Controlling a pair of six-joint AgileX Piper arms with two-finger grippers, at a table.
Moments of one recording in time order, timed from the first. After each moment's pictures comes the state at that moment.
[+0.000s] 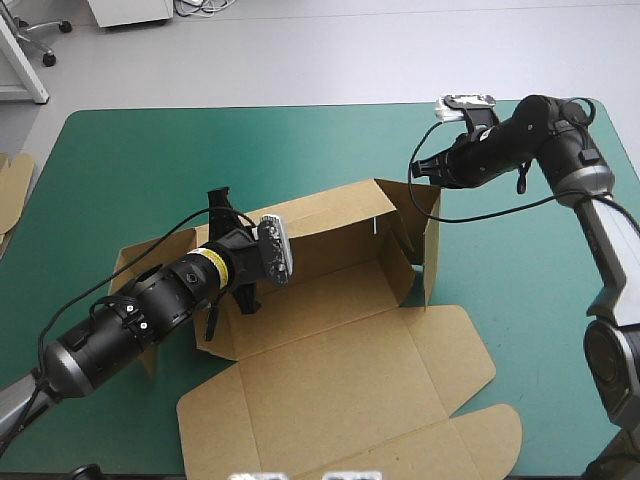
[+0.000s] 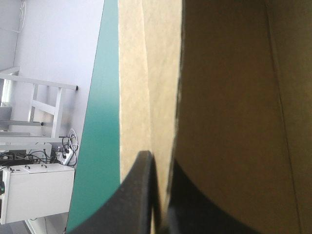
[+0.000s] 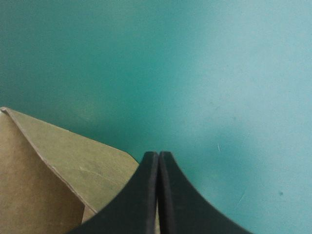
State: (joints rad) left arm -0.74 1.23 -0.96 0.49 0.48 0.51; right arm 0.15 1.76 -1.74 0.38 1.12 -0.20
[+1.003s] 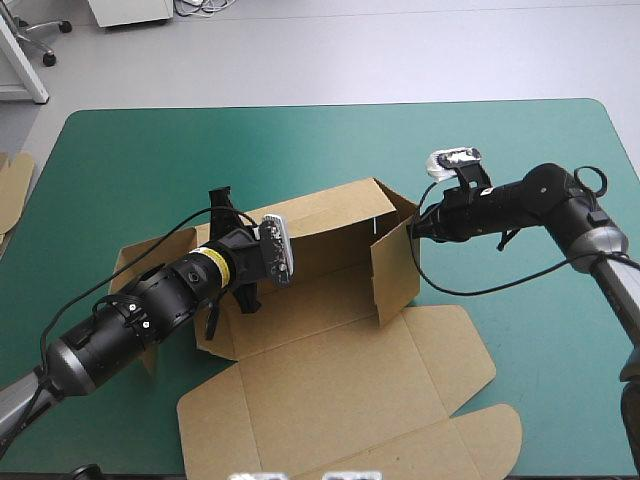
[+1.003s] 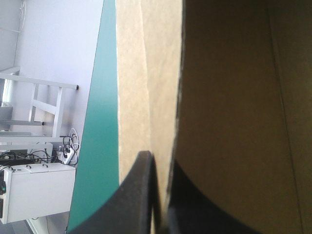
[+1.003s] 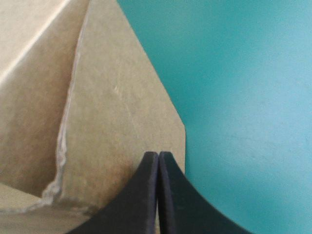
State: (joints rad) left arm -0.74 1.24 -0.96 0.50 0.48 0.51; right arm 0.15 1.55 -1.23 0.74 0.88 -0.68
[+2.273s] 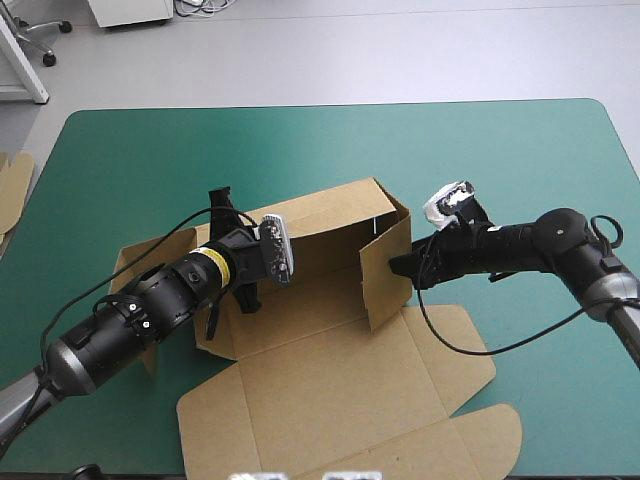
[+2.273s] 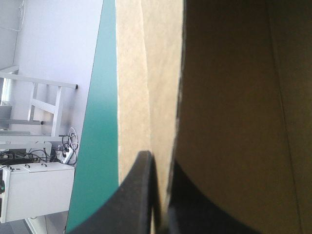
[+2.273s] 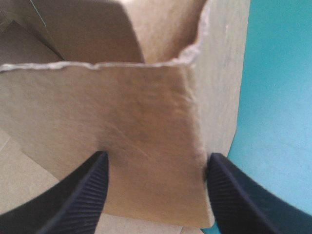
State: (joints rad) left arm -0.74 1.24 -0.96 0.50 0.48 0.51; right arm 0.15 1.41 -0.99 0.98 0.87 -1.10
